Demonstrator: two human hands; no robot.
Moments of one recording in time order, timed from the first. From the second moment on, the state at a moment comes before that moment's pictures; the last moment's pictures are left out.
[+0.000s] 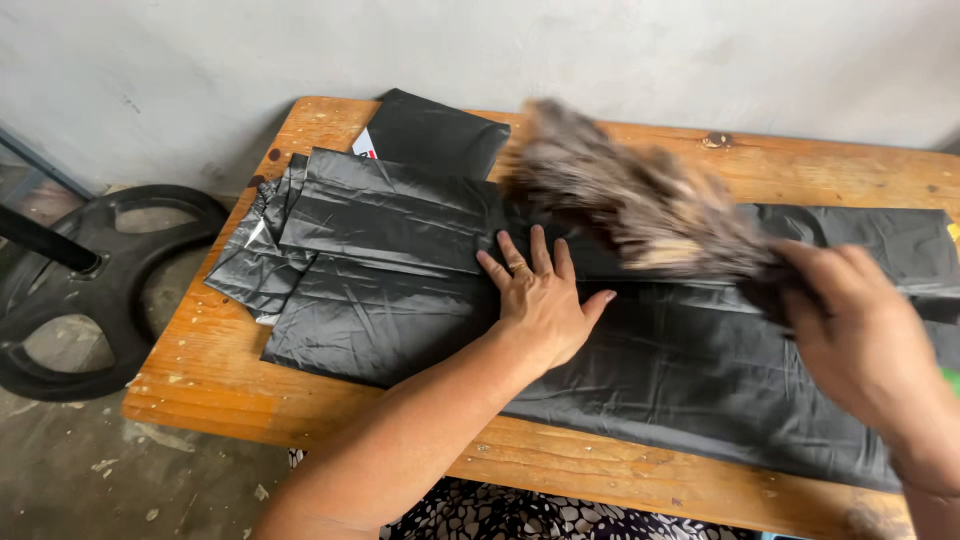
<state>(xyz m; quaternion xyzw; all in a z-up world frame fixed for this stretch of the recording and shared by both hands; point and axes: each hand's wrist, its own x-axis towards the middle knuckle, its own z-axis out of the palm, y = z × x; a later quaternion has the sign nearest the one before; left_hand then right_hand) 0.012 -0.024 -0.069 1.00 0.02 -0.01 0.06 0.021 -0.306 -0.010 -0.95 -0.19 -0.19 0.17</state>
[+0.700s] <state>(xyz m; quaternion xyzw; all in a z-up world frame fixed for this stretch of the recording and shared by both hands) 0.050 0.029 -0.086 1.00 0.07 -0.01 -0.02 0.048 -0.274 -0.076 -0.99 -0.08 -0.06 -0.05</state>
